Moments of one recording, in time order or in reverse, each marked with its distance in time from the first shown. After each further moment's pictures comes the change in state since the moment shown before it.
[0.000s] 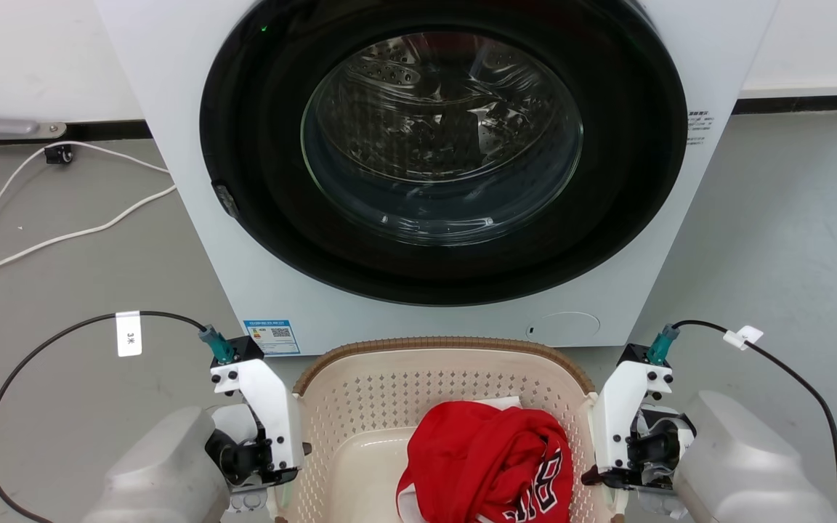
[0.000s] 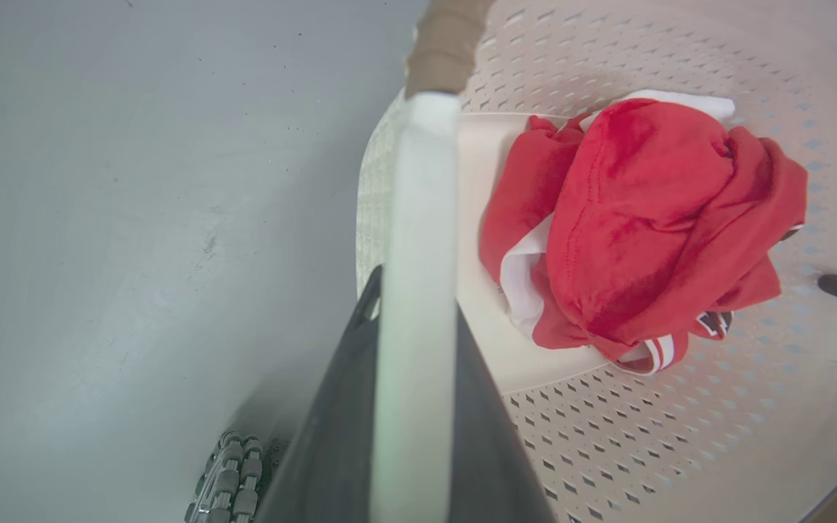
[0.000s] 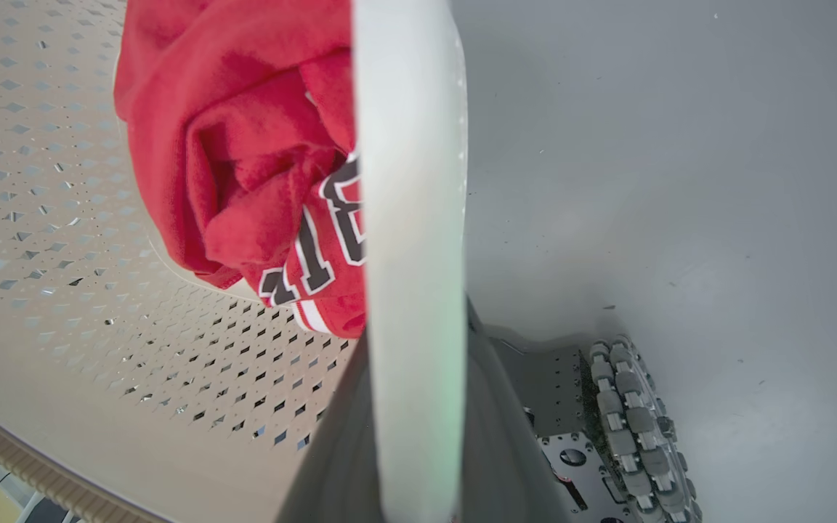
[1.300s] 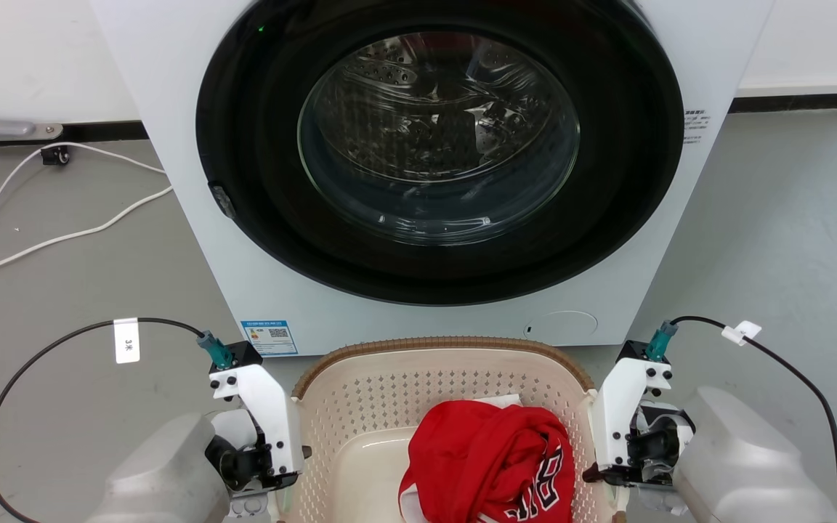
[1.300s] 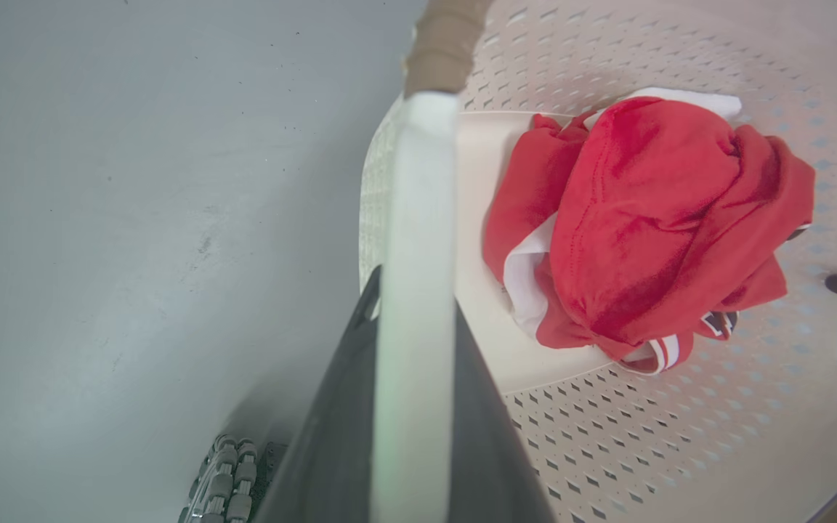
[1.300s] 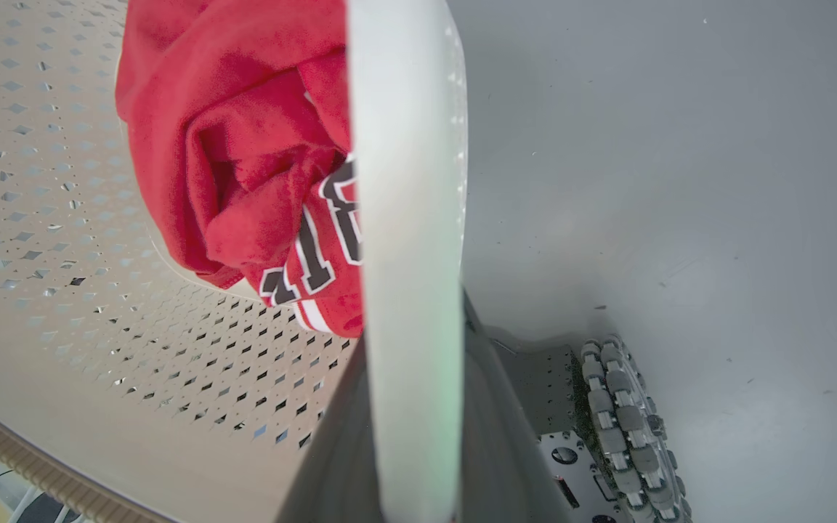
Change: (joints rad) left arm 0.007 0.001 -0.025 0.007 -0.031 0.000 -0.023; right arm -0.007 0.002 -0.010 0.000 -0.025 0.000 0.004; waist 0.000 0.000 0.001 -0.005
